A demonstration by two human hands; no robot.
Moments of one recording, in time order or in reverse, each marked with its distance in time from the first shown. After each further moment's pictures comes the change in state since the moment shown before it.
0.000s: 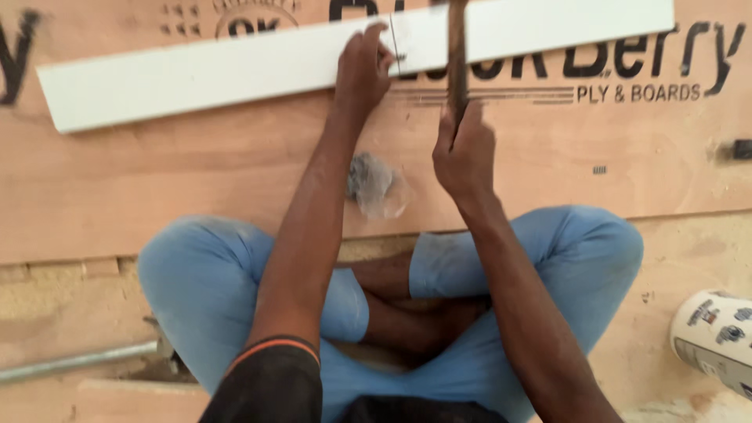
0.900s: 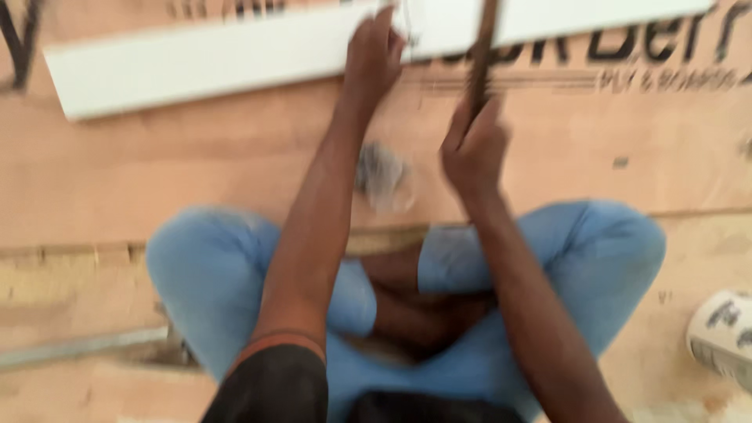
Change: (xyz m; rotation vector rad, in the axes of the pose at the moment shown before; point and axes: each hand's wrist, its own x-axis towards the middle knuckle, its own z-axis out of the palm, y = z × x) left_hand 0.021 -0.025 0.010 -0.011 0.033 0.012; right_hand -0.006 0.006 0.011 0.035 0.082 -0.080
